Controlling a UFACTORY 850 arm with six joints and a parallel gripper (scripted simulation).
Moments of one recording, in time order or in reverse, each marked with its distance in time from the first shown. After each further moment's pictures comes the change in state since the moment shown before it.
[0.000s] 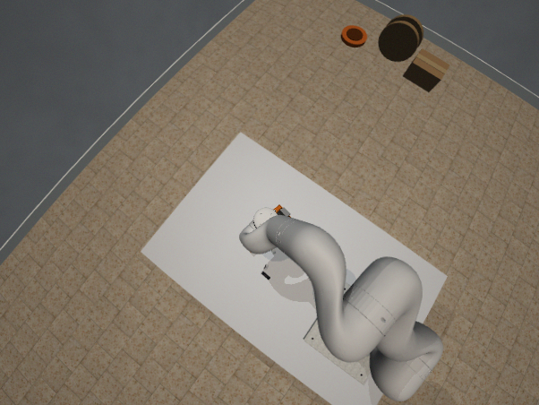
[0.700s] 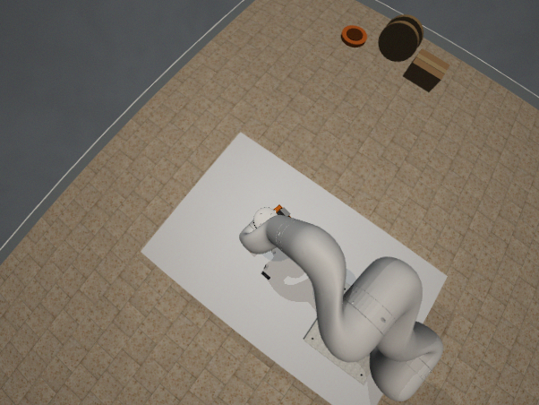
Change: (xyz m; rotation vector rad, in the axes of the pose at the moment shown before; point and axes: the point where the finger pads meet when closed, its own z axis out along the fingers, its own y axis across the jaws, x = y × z) arm 0.000 0.000 0.000 0.000 0.000 0.000
